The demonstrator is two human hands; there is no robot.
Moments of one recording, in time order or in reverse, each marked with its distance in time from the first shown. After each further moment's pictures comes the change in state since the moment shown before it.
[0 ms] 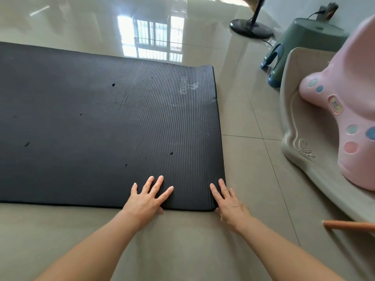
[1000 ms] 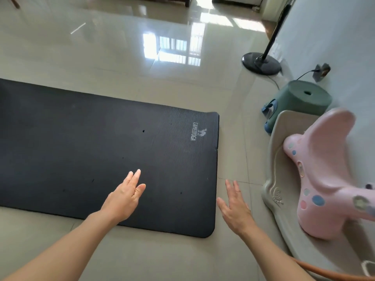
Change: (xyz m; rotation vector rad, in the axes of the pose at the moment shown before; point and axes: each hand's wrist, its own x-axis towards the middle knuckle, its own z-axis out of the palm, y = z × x) left_hand -0.193 -0.090 -0.310 -0.812 0.167 -0.415; right_hand -0.175 -0.049 -0.307 0.508 0.165 0.027
